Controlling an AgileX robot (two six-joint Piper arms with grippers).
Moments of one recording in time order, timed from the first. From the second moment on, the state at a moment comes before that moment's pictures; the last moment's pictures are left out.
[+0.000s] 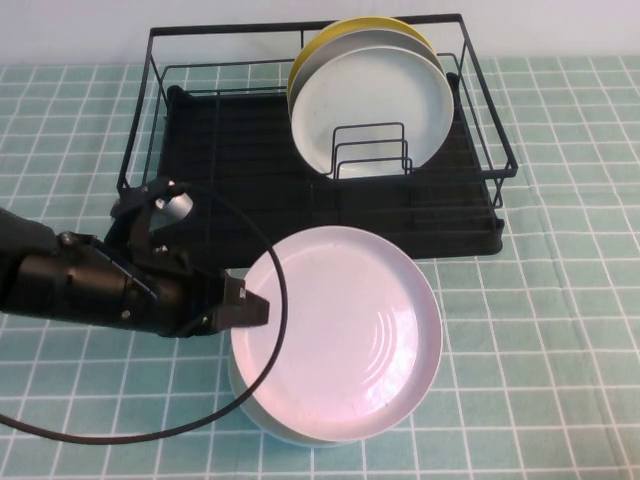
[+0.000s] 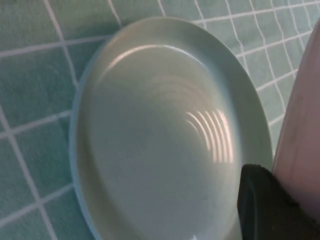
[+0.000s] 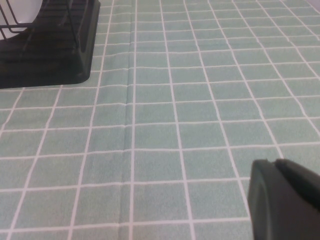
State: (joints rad) right arm 0.01 -0.01 0.03 -0.04 0.35 0.09; left arm -0.22 1.51 -0.84 -1.11 0.80 0.93
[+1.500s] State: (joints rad) right arm 0.01 -0.01 0.03 -0.04 0.35 0.09; left arm -0.22 0.59 -0.62 -0.12 0.69 0.35
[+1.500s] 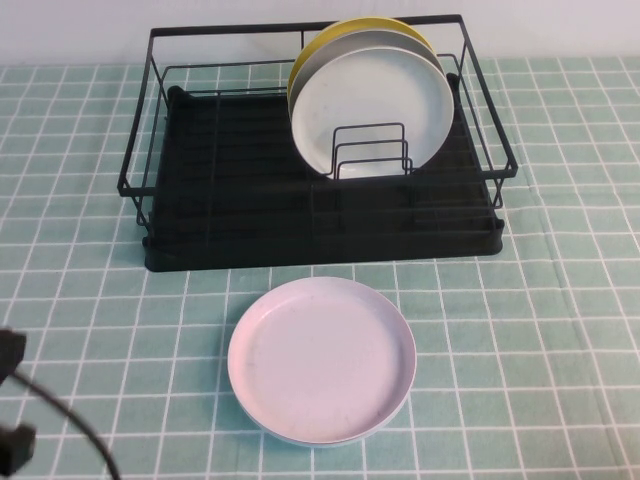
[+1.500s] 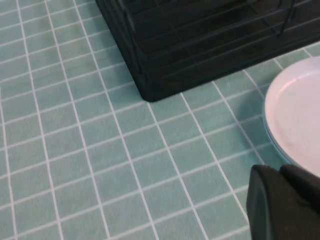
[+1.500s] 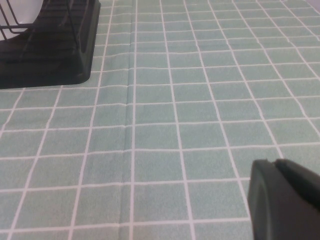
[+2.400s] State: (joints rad) right arm 0.01 -0.01 0.03 -0.03 0.35 0.09; left arm -0.18 0.13 -0.22 0.04 0.52 0.35
